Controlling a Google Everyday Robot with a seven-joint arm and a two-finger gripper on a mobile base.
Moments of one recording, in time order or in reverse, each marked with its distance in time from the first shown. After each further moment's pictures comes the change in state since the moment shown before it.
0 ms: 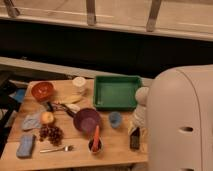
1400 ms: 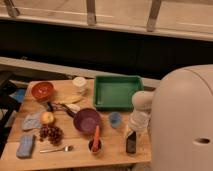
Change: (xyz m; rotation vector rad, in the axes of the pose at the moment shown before) arm 0.030 0.016 0.003 -0.015 -0.024 -0.025
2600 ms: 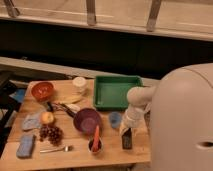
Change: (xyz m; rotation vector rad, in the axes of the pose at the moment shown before) arm 0.001 0.030 -0.005 0.013 -0.006 -0.136
